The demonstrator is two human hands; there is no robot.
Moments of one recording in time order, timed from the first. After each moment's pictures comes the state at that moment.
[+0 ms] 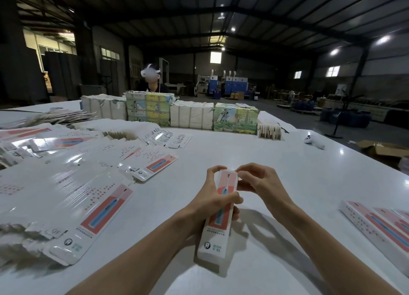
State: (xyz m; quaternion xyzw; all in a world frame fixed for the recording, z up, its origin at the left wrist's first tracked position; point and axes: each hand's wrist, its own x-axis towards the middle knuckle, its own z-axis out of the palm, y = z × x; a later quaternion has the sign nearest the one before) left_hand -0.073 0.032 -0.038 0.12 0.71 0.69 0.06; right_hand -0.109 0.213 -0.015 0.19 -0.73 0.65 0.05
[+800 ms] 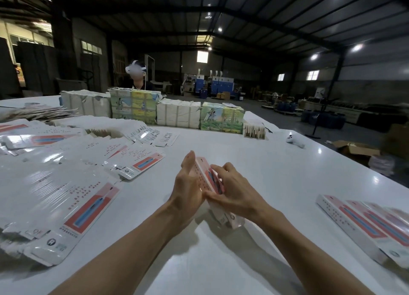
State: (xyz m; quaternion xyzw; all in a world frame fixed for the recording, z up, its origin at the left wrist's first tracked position) left_hand -0.078 0.028 -0.031 0.07 0.47 0.88 0.05; right_hand -0.082 0.186 -0.012 0.30 -0.92 0.23 0.15
